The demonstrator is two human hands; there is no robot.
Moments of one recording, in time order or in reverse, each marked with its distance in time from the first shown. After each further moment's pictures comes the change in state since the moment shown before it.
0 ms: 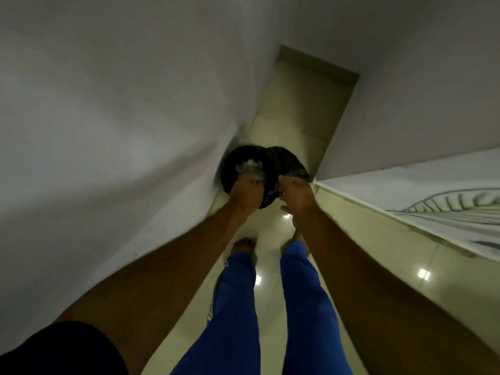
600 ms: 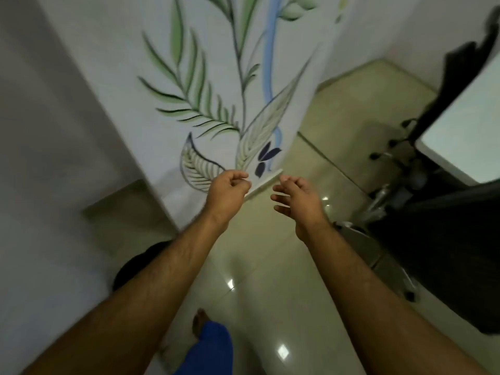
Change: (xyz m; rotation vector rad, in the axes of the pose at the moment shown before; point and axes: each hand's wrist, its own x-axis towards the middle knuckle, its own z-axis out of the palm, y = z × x) left_hand -0.453 0.111 0.111 0.287 -0.722 0.786; right_hand -0.458 0.122 -0.231 0.871 0.781 -0.506
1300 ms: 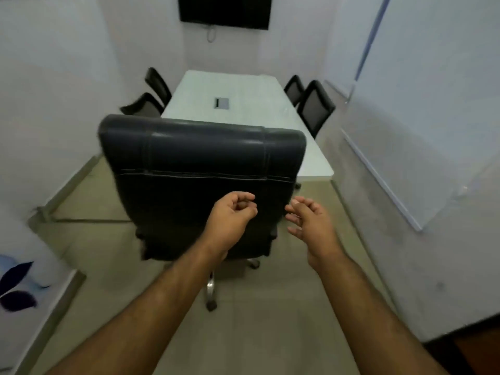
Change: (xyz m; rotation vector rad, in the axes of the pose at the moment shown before) left_hand -0.411 0.052 0.581 0.210 -0.972 0.408; right_hand -0.314 0.034 -0.658 0.381 0.895 -0.304
